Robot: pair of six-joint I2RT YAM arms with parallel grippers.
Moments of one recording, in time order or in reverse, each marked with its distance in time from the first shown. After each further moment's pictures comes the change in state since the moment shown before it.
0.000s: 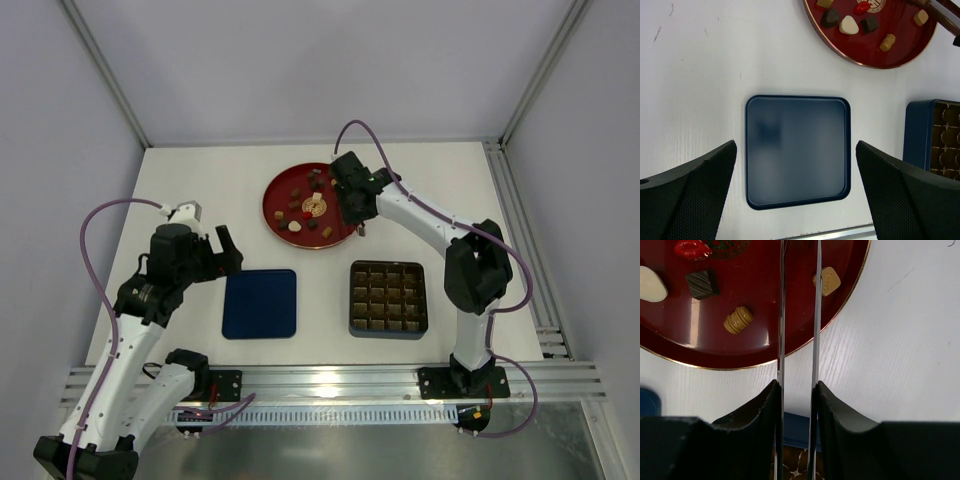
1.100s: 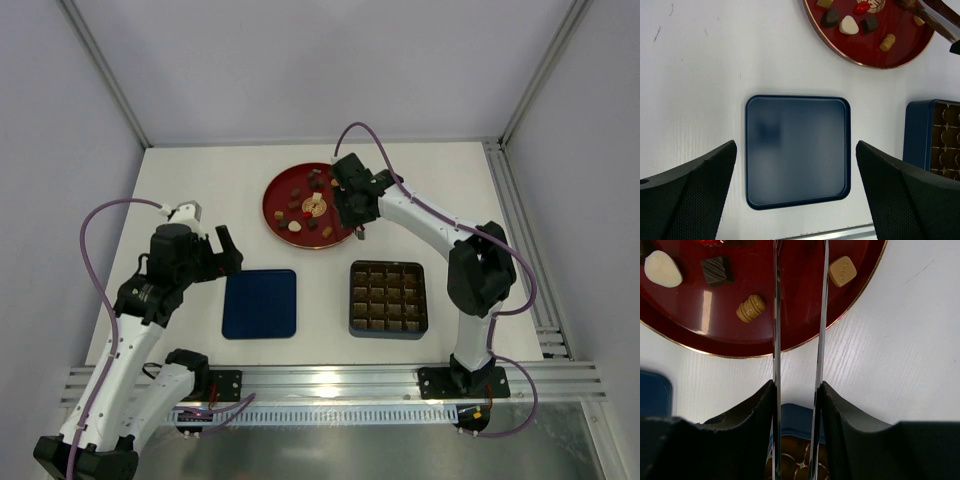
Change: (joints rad) left arm 0.000 0.000 0.000 0.000 0.000 0.000; right arm 0.002 -0.027 -0.029 0.002 -0.063 0.005
